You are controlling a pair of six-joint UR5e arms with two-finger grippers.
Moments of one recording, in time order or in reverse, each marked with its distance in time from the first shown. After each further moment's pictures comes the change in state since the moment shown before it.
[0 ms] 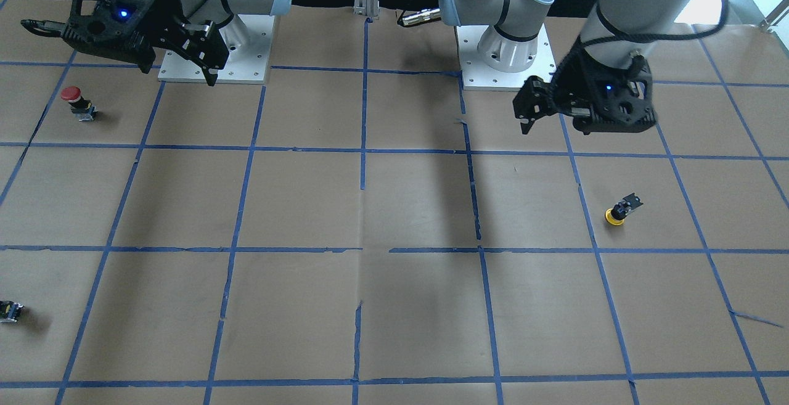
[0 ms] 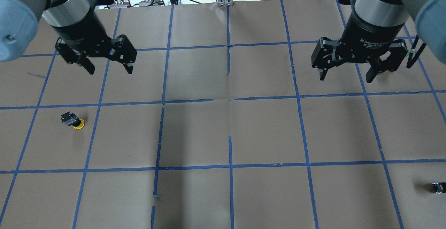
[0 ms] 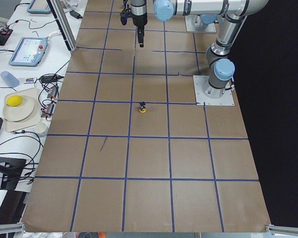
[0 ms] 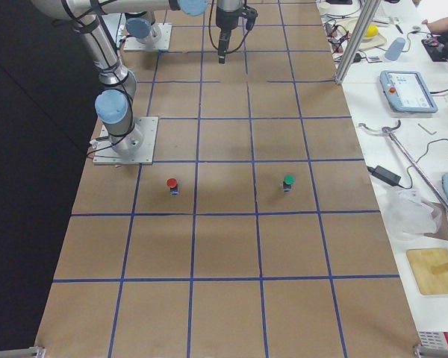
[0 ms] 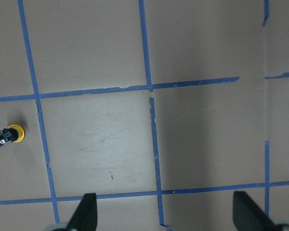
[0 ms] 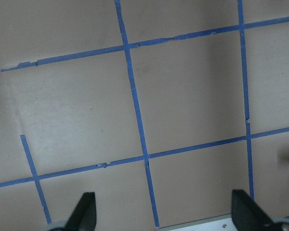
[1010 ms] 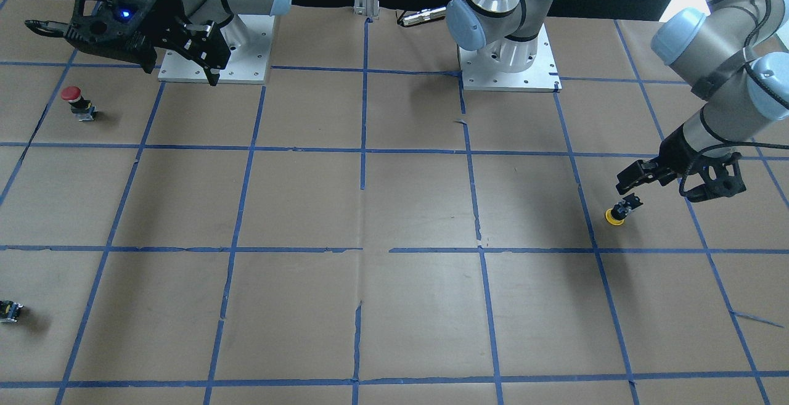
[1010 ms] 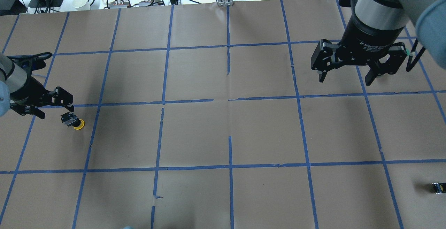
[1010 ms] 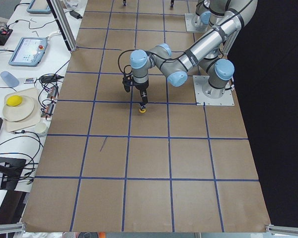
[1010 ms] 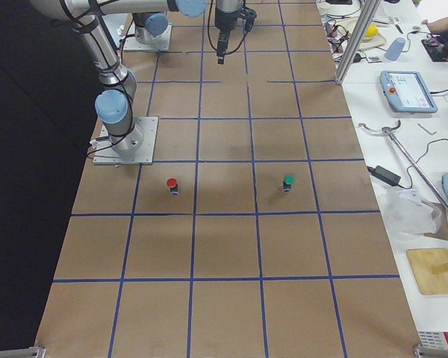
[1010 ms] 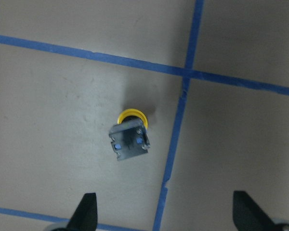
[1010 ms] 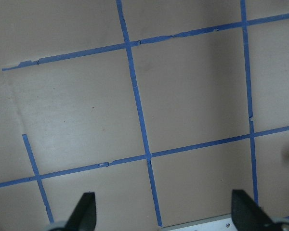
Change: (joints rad) left arm 0.437 -0.135 -0.348 0.527 0.004 0.259; right arm -0.002 -0.008 0.016 -0.008 0.010 0.004
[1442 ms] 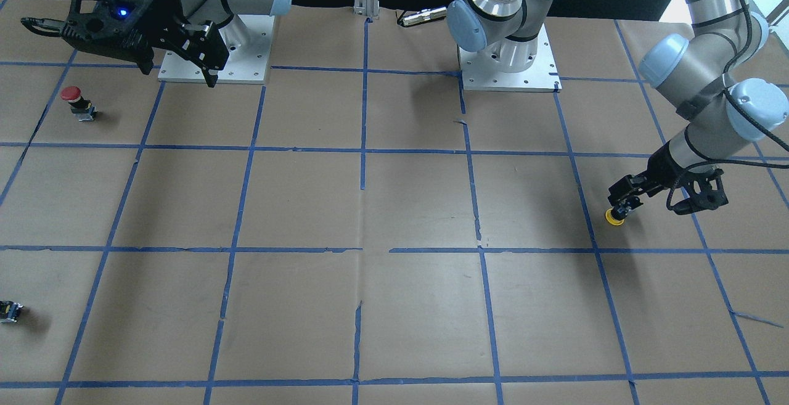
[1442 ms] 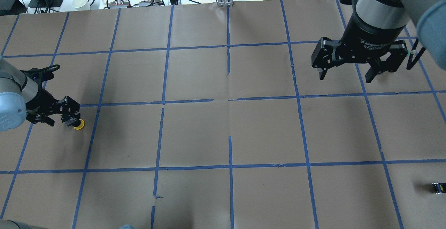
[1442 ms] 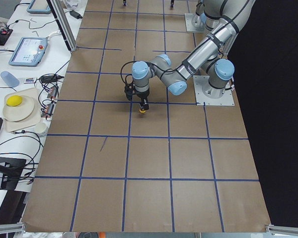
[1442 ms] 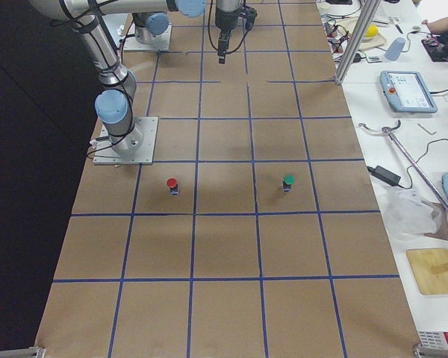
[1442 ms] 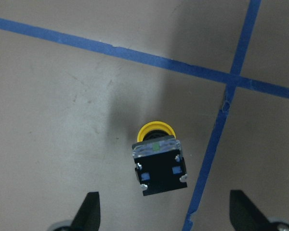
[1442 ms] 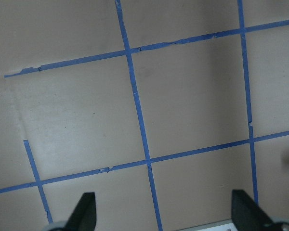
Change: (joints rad) left arm 0.011 -0.075 -0.041 0.116 -0.004 -0.004; right arm 0.000 -0.004 0.001 -0.020 -0.002 0.004
